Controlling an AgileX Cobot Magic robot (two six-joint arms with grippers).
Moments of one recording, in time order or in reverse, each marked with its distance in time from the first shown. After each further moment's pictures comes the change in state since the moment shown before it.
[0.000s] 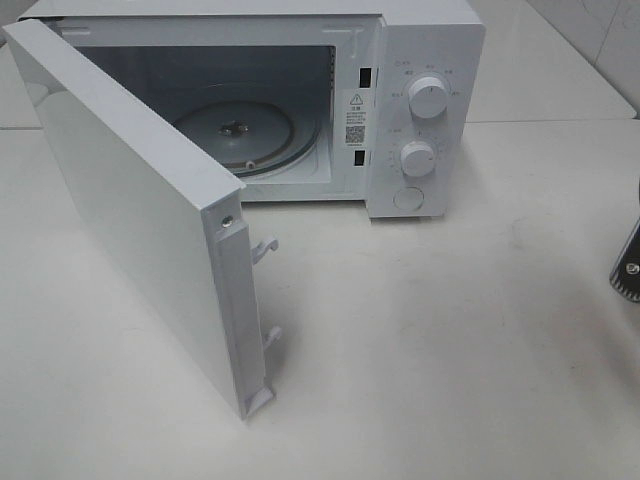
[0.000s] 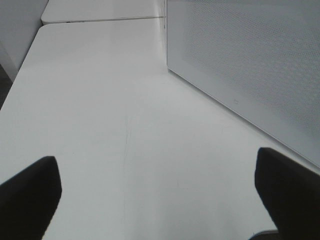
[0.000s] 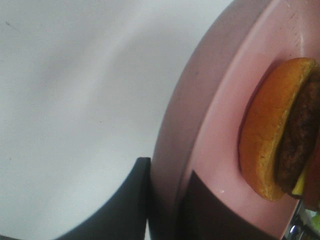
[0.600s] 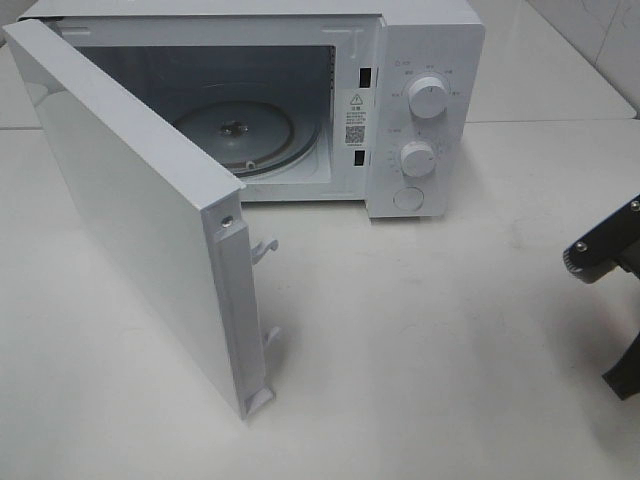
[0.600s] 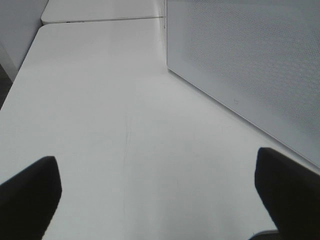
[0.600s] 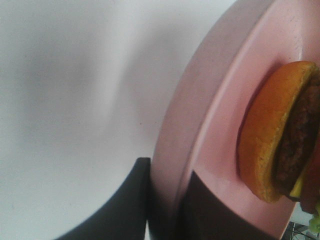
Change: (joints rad) left arm 0.000 0.000 0.000 0.000 0.000 0.000; right arm 0.000 0.342 -0.038 -0.009 -0.012 0.610
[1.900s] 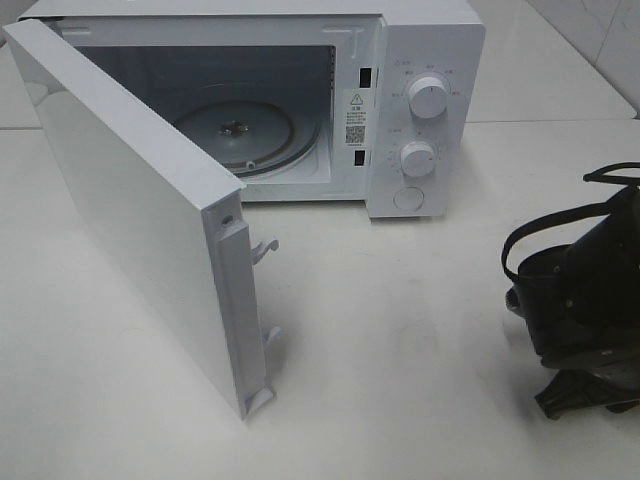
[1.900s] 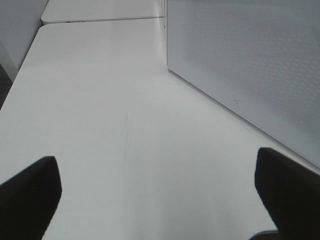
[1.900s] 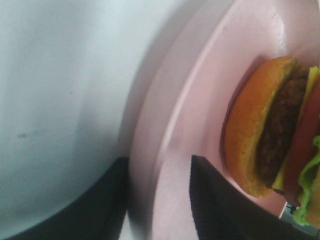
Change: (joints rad) left arm 0.000 0.000 0.000 0.000 0.000 0.000; right arm 0.000 0.461 -0.101 -0.070 -0.062 0.314
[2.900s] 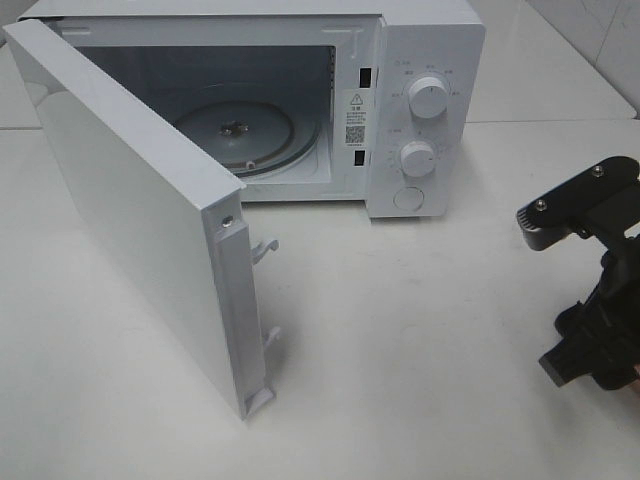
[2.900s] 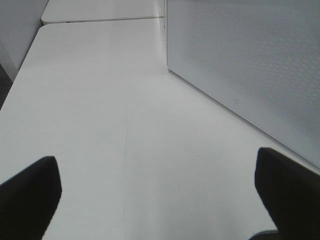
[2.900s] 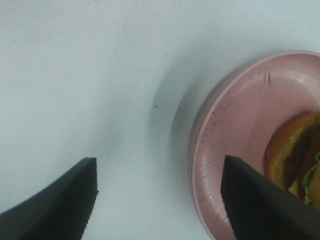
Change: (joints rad) left arm 0.000 0.000 0.000 0.000 0.000 0.000; right arm 0.000 -0.645 -0.007 0.510 -0.096 -0.759
